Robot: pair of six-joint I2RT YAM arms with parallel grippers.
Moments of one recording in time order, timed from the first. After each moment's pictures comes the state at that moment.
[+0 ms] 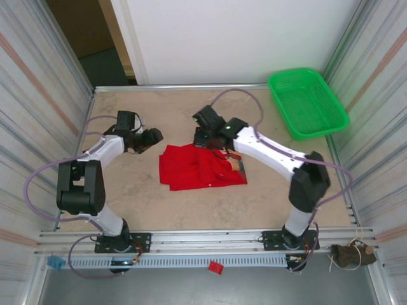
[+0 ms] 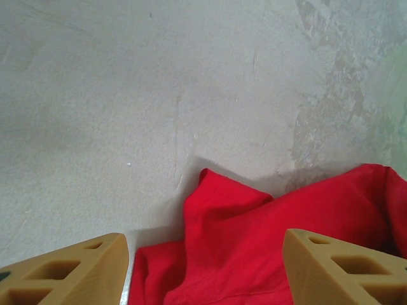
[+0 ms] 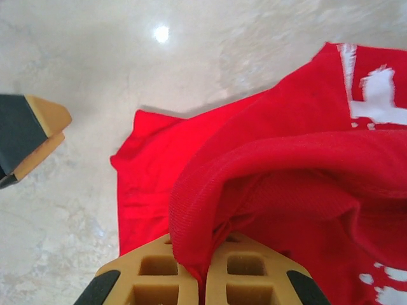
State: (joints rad) left arm -0.08 1.61 1.01 -0.37 0.38 -0.52; right arm 0.83 1.79 1.57 -0.73 0.11 0.84
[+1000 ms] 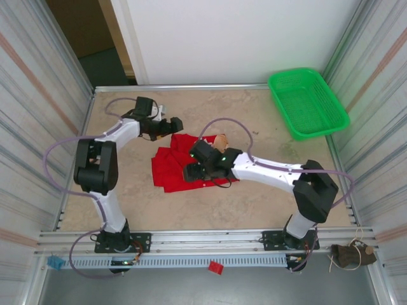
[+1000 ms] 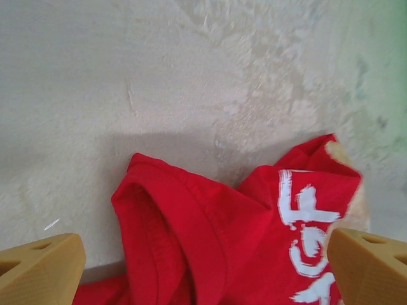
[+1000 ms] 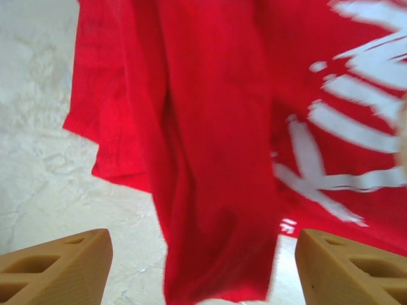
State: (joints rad) left arm -0.21 1.90 1.34 -0.45 0.45 -0.36; right arm 1.01 1.66 1.19 -0.54 0.03 0.74
